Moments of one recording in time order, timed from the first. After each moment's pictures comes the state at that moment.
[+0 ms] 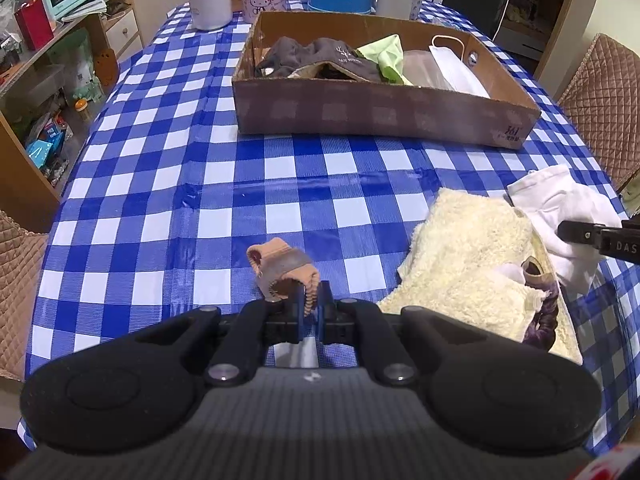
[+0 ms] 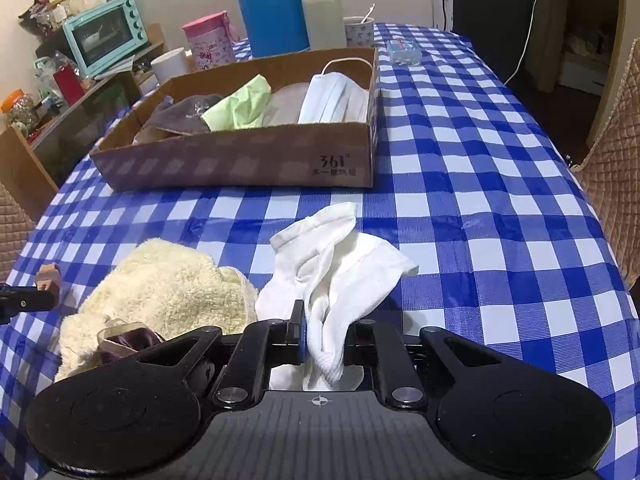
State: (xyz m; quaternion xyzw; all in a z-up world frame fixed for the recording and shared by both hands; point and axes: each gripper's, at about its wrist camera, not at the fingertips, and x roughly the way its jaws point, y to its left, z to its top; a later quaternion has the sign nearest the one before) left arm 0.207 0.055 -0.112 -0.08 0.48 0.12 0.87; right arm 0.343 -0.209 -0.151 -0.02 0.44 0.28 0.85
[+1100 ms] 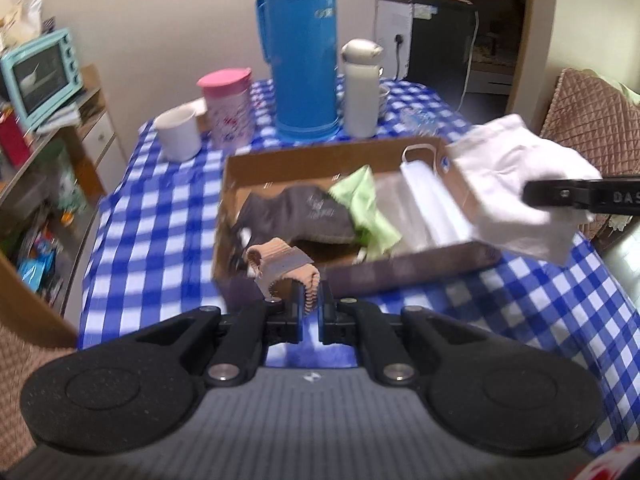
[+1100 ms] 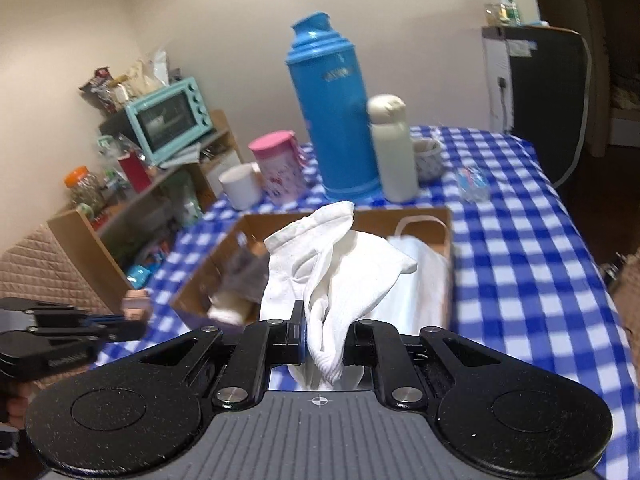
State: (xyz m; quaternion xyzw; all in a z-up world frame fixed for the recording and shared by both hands) left arm 0.289 0.060 -0.032 -0.01 0.38 0.08 0.92; right arm 0.408 -0.171 -0.044 0.04 0.33 0.38 0.86
